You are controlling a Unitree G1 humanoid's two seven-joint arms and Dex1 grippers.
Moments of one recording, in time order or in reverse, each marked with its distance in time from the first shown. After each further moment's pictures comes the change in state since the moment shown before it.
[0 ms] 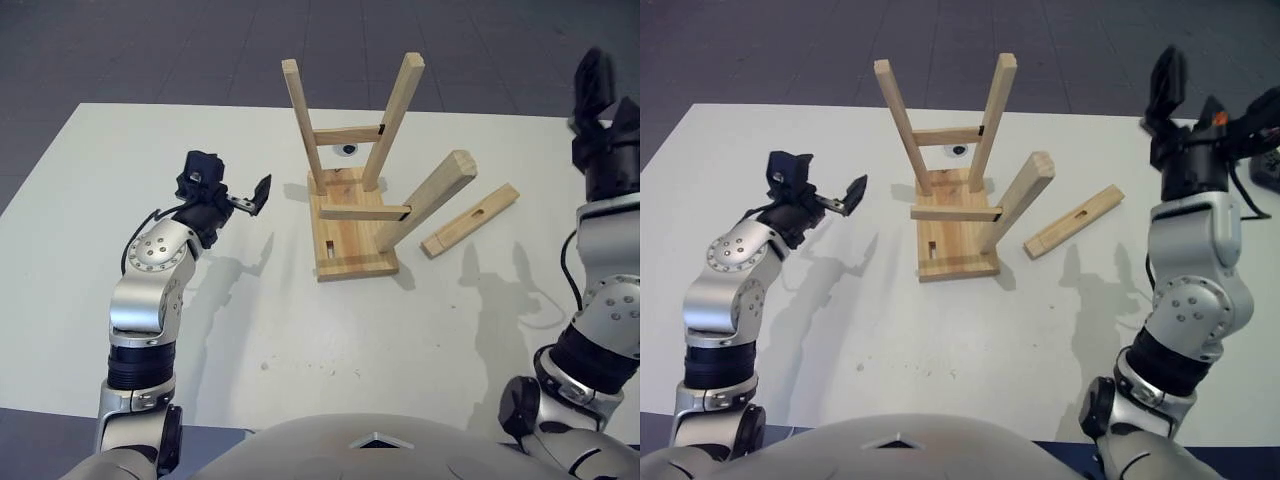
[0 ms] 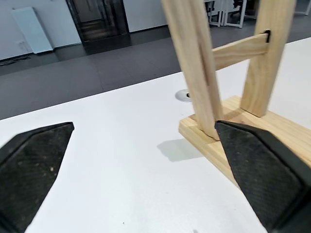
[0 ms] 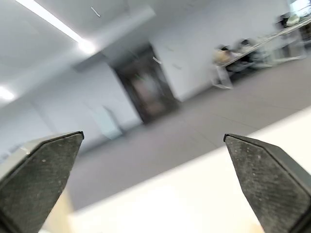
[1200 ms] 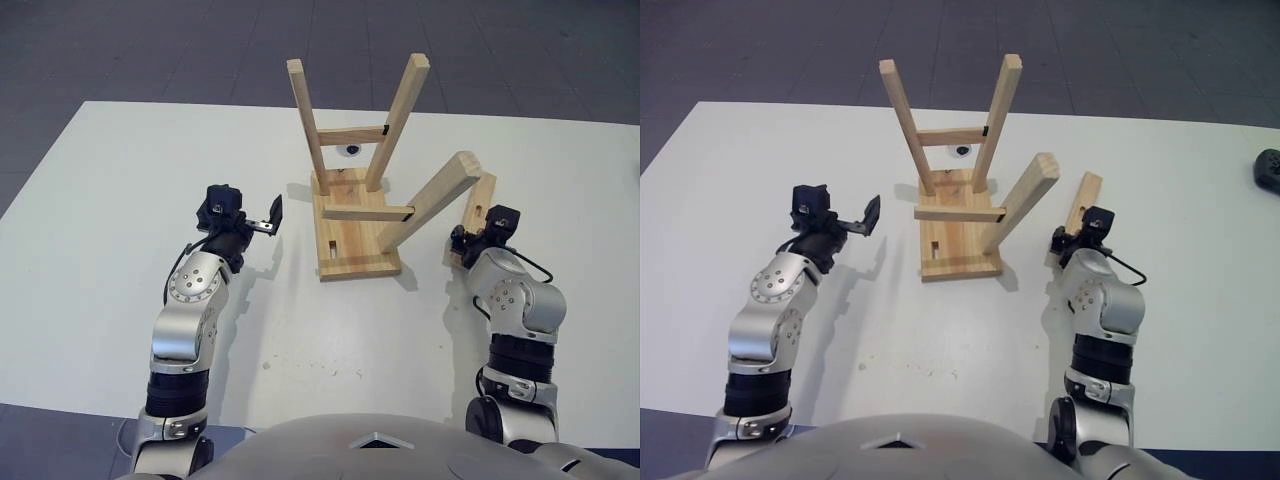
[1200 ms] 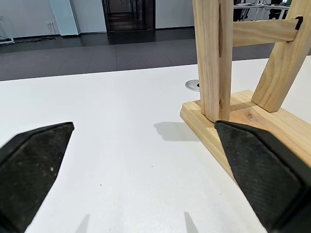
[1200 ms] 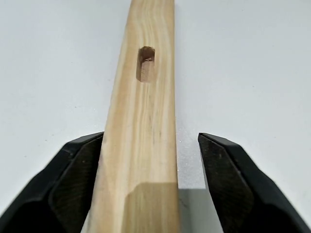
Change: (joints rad) left arm 0.163 -0.180 -0.113 -0.026 0.073 -0.086 0.118; right arm -0.019 0.190 0.127 0.326 -0.456 0.341 0.036
